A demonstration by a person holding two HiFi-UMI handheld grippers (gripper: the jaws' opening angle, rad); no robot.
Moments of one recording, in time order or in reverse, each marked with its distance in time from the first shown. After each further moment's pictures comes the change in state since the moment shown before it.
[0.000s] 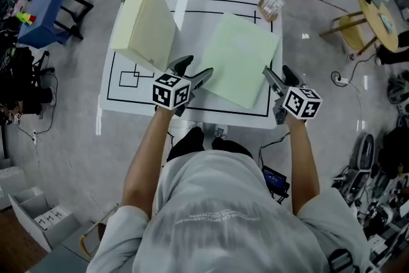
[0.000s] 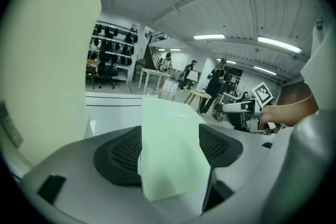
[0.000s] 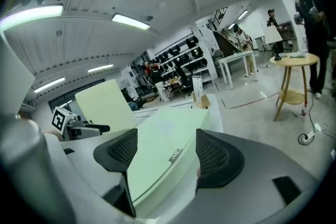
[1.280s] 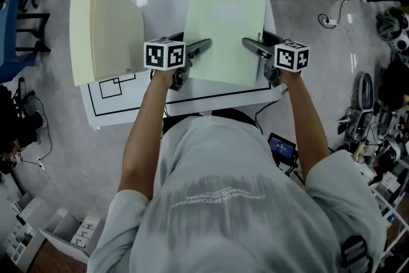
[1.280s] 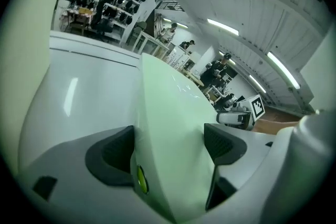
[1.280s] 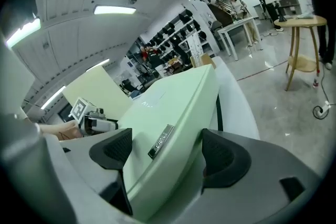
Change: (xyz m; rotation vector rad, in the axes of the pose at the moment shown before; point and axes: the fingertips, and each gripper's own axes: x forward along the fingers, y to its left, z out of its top) left arm 0.112 0.028 -0.047 -0.248 0.295 -0.223; right arm 0.080 -0.029 -0.064 0.157 0.194 0.104
